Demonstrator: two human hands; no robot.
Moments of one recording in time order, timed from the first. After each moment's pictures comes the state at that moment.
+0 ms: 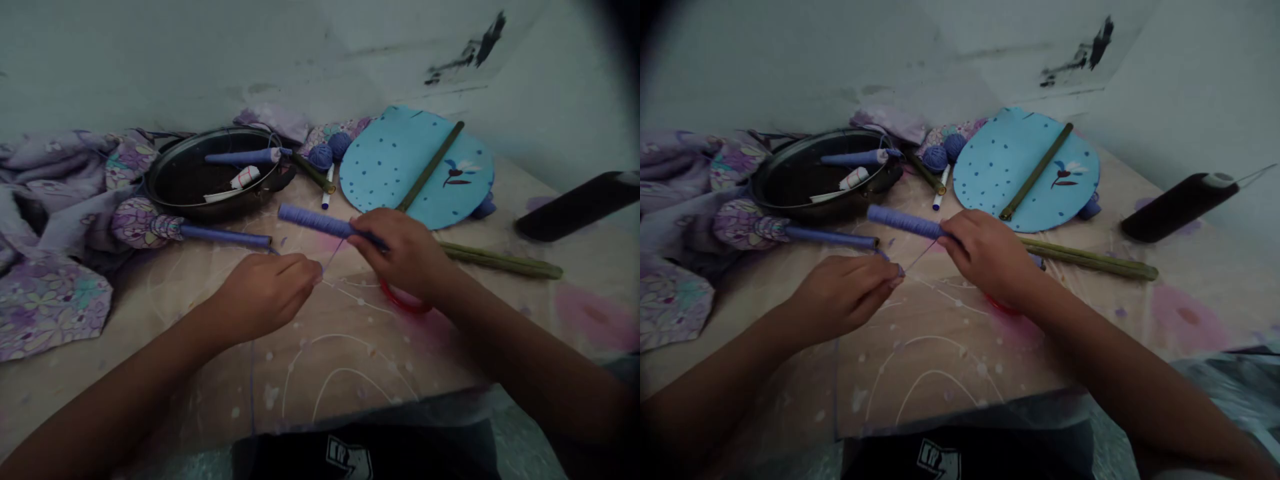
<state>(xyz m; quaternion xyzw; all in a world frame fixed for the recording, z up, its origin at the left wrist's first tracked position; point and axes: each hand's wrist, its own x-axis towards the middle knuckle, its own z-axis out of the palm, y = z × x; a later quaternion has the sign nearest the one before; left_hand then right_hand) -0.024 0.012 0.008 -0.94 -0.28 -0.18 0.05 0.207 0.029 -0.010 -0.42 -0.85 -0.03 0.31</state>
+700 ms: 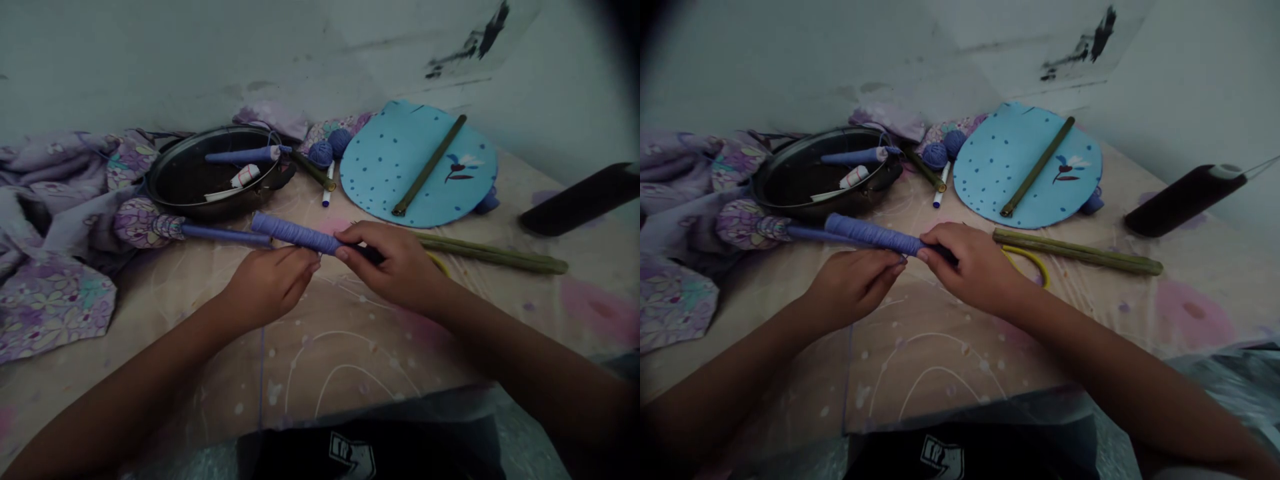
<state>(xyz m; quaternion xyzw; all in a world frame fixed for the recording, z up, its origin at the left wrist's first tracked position) -0.021 0.020 -0.005 -0.92 -0.30 -0.23 0.07 0.188 0.016 -0.010 -0.39 -0.83 0.10 0.39</state>
